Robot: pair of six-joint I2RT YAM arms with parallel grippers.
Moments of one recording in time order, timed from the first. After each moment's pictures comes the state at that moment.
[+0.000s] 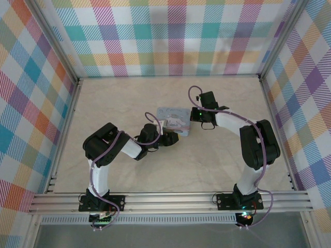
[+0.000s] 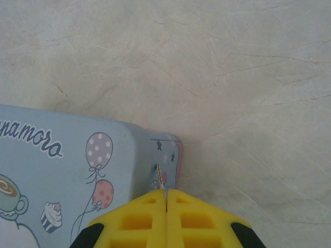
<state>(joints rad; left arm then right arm) -0.65 1.97 0.69 0.89 0.41 -0.79 0.38 1.78 1.13 -0.25 -0.14 0.42</state>
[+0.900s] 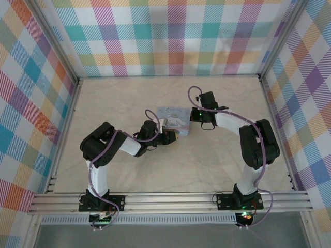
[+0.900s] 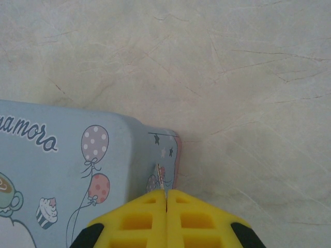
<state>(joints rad) -0.62 1.95 0.72 0.75 0.44 -0.74 0.38 1.79 1.13 -0.25 -0.14 0.41</state>
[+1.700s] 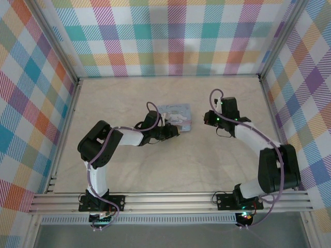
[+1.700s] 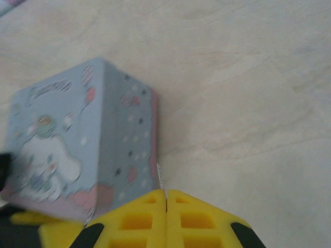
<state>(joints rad) -0.61 1.92 0.94 0.36 0.50 -0.91 0.22 1.42 0.86 -0.20 -0.30 0.45</state>
